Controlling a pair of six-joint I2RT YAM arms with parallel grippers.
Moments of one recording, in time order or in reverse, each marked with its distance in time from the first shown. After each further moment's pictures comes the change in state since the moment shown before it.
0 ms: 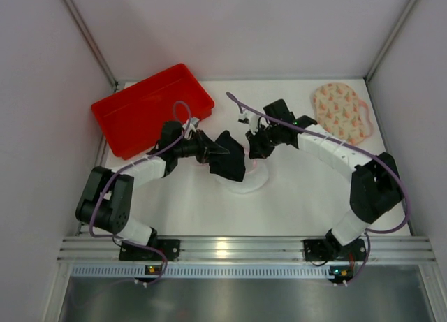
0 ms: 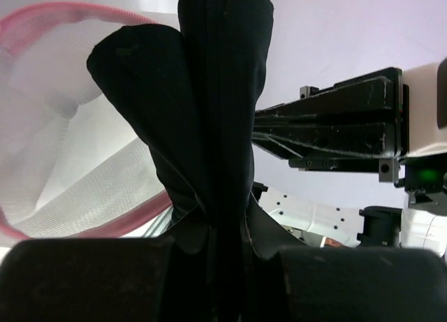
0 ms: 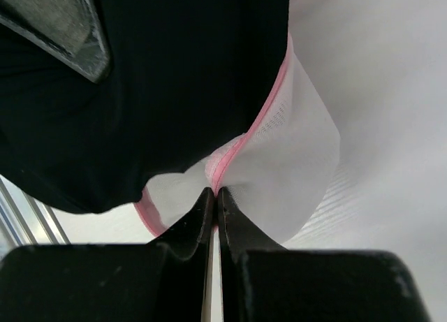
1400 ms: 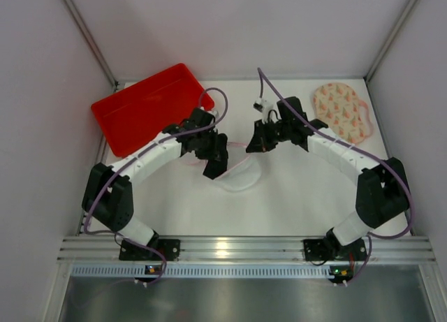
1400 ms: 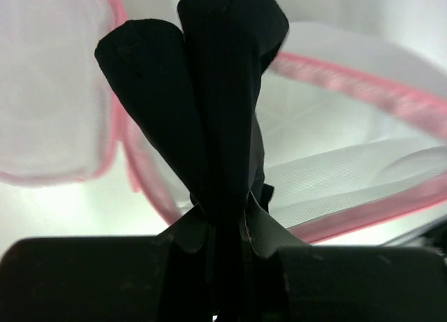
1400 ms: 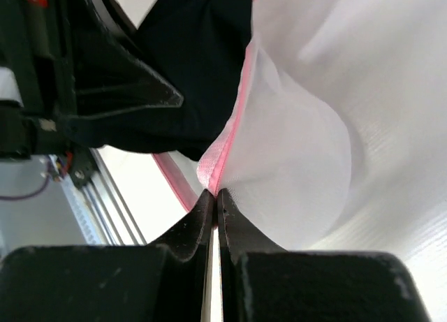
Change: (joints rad) left arm -0.242 0.073 0.470 -0.923 -0.695 0.755; right arm -0.081 -0.057 -0.108 0.217 -0.169 0.404
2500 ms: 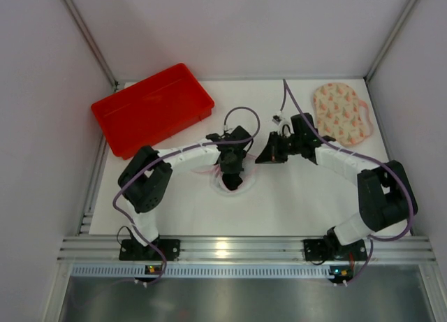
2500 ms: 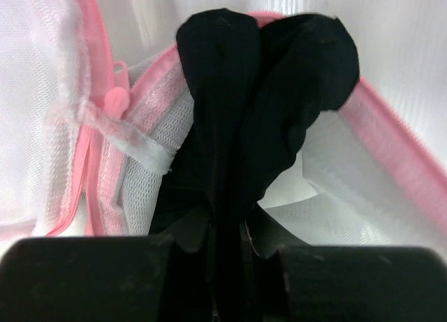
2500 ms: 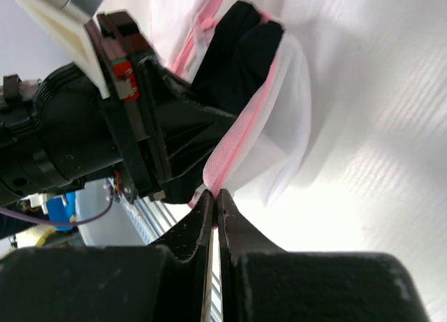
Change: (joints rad) left arm -0.261 0.319 0.150 -0.062 -0.314 -0.277; right arm -0.111 -0.048 -0.270 0.198 -0.076 0.341
